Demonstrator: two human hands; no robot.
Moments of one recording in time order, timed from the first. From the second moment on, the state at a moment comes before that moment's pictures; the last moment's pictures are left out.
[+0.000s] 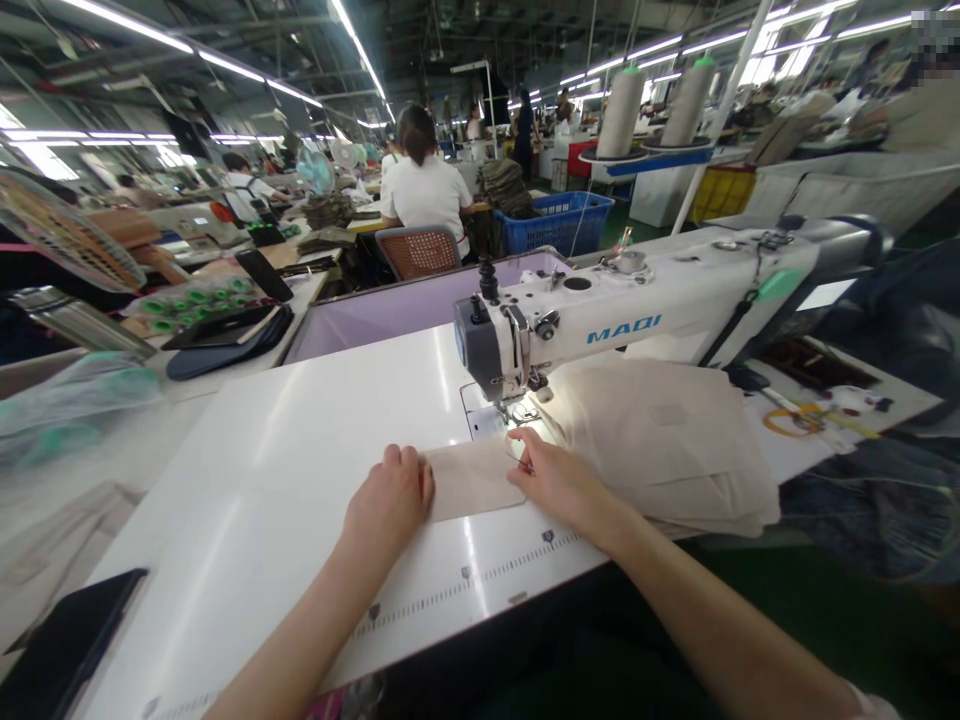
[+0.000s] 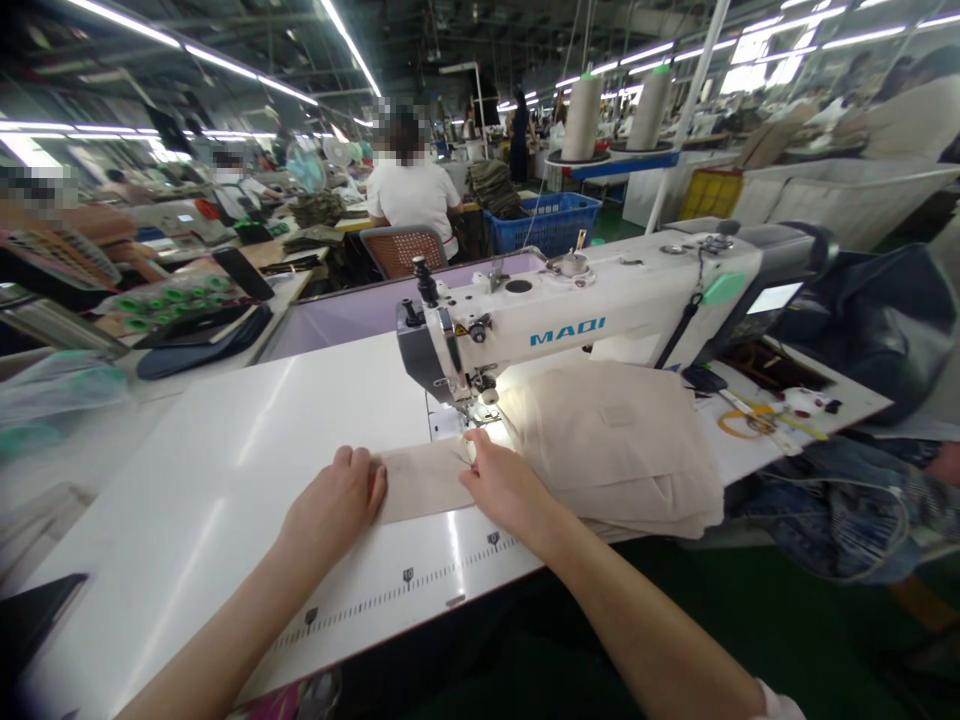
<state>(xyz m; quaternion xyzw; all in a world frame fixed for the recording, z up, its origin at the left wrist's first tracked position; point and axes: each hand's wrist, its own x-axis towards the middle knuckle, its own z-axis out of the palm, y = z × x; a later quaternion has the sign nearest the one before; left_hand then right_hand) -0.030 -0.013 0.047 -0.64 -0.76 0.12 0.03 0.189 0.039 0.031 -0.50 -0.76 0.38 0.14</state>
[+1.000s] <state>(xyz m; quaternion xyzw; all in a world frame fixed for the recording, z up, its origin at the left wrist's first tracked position) -0.031 -0.016 0.046 -0.65 -0.75 0.15 0.04 0.187 0.040 0.028 -0.47 -0.78 0.39 0.15</state>
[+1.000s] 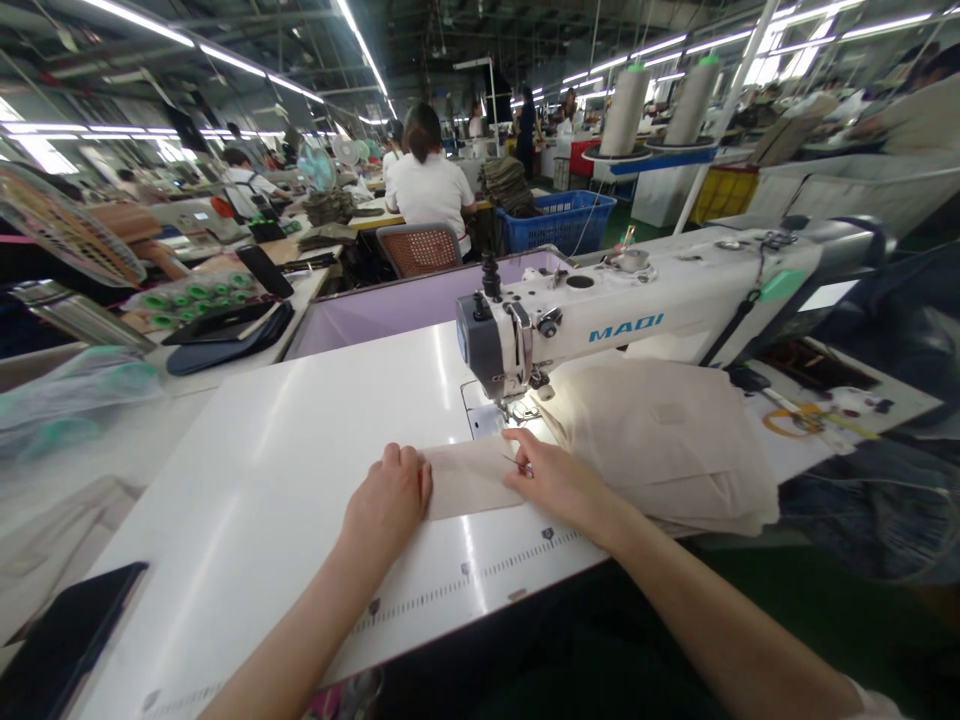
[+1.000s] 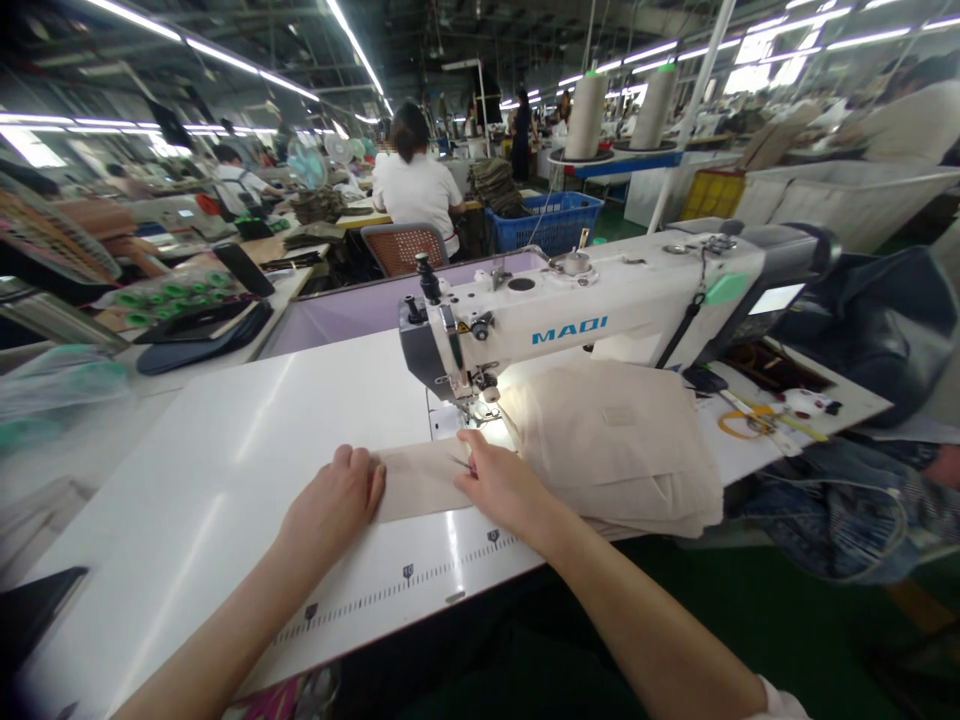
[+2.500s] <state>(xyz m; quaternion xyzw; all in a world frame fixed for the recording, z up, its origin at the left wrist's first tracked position) -0.037 -0.015 0.041 -0.66 -0.74 0.13 0.04 0.191 0.038 0.038 -0.50 -0.78 0.36 0.12</state>
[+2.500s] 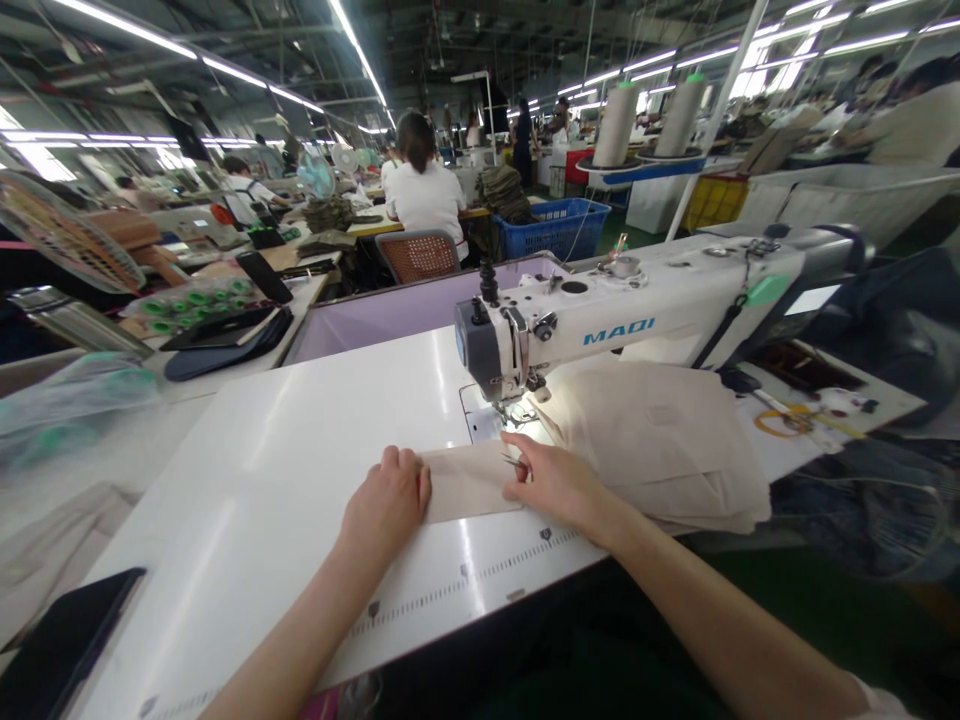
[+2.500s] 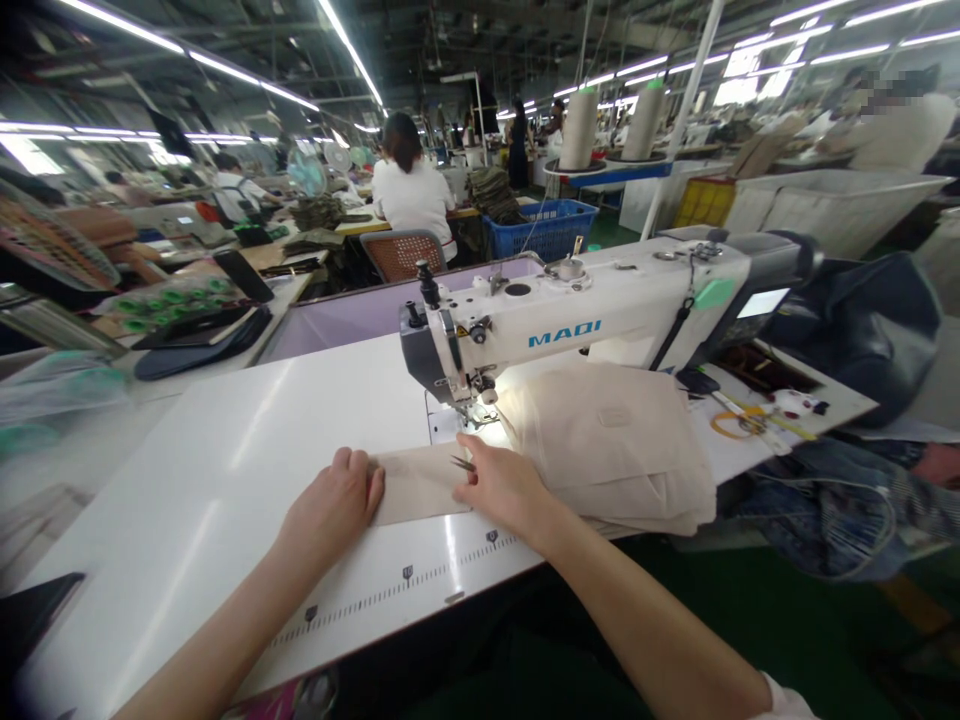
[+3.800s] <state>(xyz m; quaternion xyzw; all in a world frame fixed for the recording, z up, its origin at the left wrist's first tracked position) 0.013 0.020 0.007 -0.83 -0.54 -0.09 0.09 0.203 0.024 0.019 -0.40 -0.90 0.11 0.10</state>
